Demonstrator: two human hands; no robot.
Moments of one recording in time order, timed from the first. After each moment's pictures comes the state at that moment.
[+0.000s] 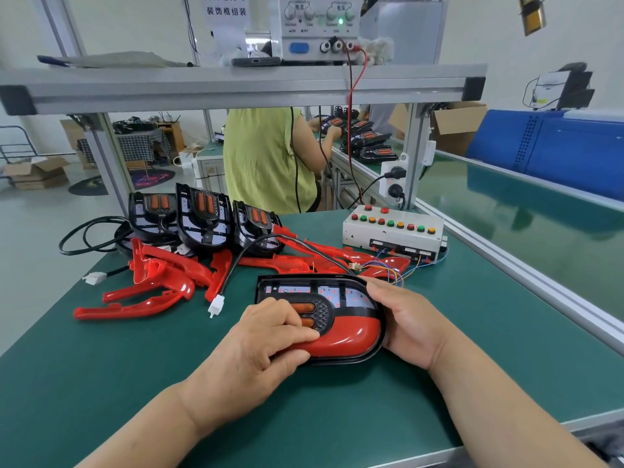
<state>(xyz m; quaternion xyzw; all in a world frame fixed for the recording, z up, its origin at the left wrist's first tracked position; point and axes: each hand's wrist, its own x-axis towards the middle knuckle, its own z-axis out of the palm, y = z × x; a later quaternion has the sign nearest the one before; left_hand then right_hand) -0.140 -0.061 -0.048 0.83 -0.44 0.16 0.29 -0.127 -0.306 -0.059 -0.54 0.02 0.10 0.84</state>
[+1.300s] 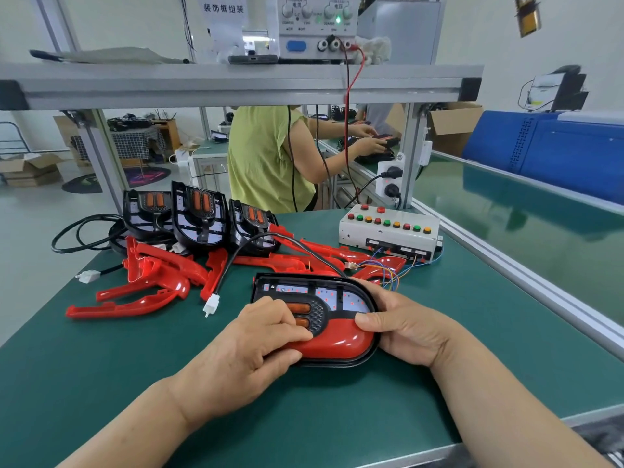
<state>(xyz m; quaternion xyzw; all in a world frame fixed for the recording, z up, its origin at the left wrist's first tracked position) -0.134 -0.056 -0.046 0.82 -0.48 0.14 0.27 -0.129 -0.317 -0.060 -0.53 -0.10 0.20 0.82</state>
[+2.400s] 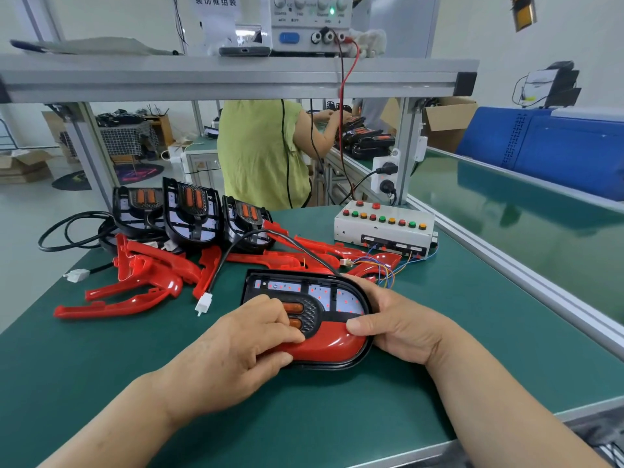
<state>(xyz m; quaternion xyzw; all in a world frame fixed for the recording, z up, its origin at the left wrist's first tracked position) -0.132 -0.054 -0.038 0.82 -0.51 0.13 0.24 -0.128 -0.318 -0.062 -0.56 -0.12 0.20 0.80</state>
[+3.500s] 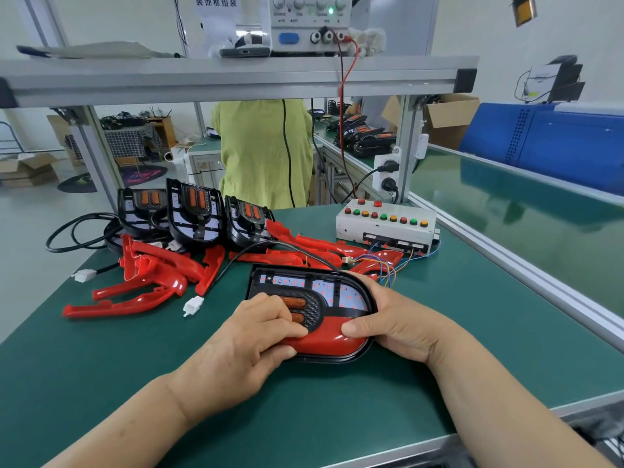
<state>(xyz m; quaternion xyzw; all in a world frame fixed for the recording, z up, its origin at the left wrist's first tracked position) -0.126 -0.055 -0.056 0.82 -0.49 0.17 0.24 -0.133 -0.311 -0.060 -0.60 -0.13 0.17 0.77</state>
